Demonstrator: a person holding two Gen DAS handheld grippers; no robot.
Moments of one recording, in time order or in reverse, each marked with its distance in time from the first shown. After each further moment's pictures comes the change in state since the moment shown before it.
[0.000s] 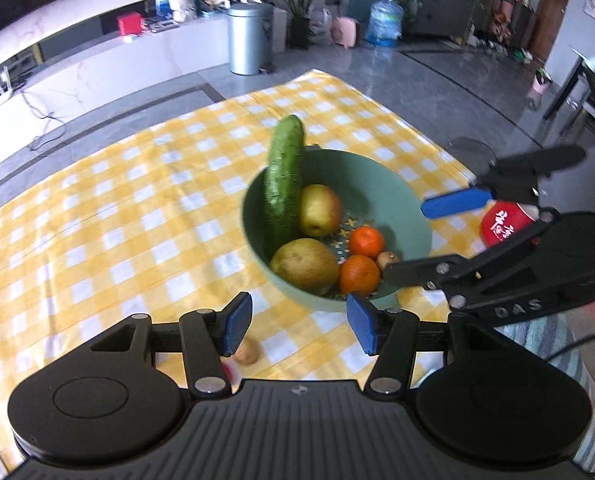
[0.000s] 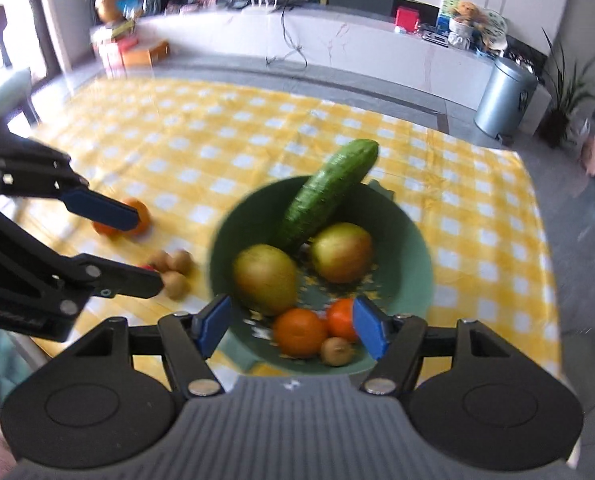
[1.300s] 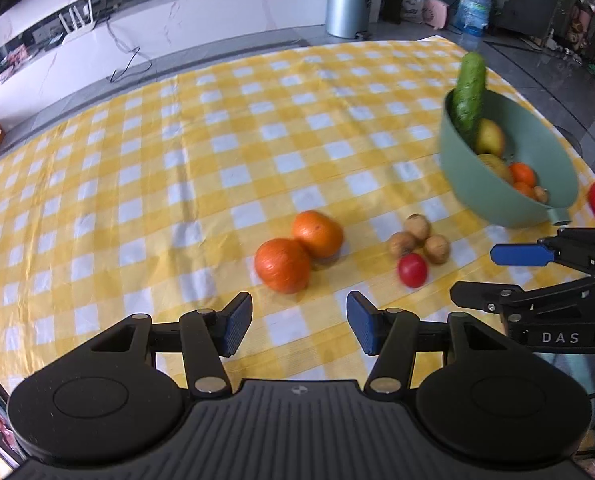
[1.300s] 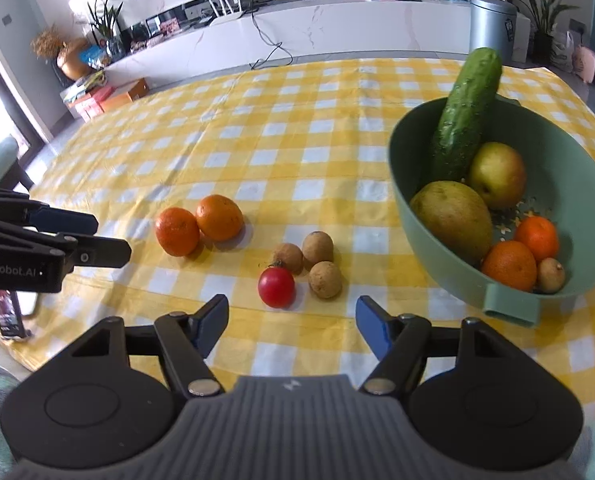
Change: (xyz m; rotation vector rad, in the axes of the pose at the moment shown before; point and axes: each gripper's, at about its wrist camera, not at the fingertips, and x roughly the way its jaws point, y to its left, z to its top) left arm -0.007 0.142 -0.088 -0.150 0.093 0.148; right arm 0.086 0.120 -0.029 0.233 0.014 0.027
